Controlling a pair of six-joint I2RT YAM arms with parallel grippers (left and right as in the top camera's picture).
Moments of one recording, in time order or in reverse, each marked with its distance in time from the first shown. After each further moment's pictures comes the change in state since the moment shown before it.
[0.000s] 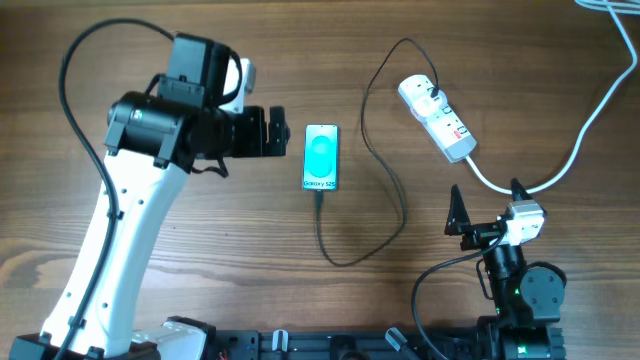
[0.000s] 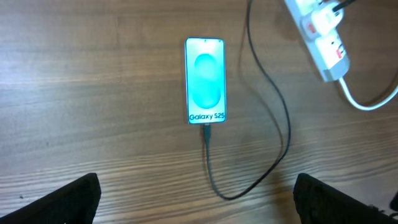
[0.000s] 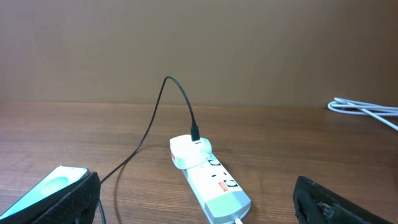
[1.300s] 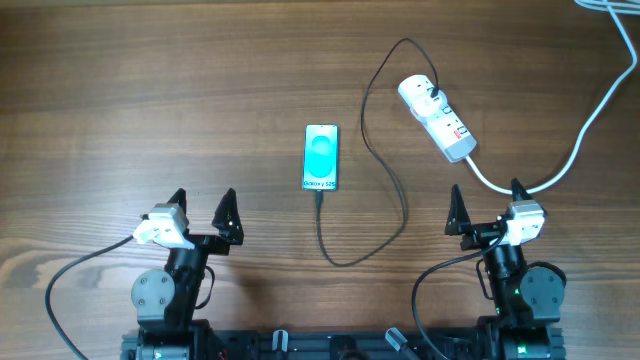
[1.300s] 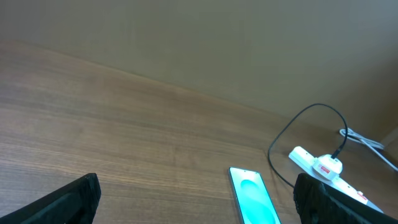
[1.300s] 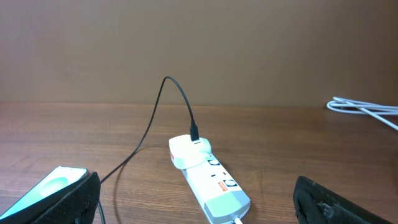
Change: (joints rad) left arm 0.303 -1.429 -1.548 1.183 -0.007 -0.079; right arm 0.000 0.000 0.000 0.000 0.003 0.003
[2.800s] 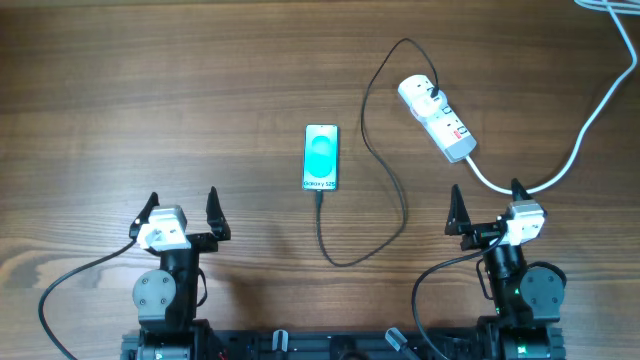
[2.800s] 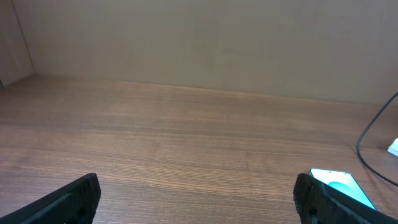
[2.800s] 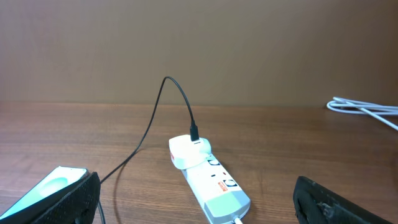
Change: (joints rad) left arm 0.000 -0.019 -0.009 -0.025 -0.216 0.271; right arm 0.000 0.000 0.000 0.000 0.000 0.000
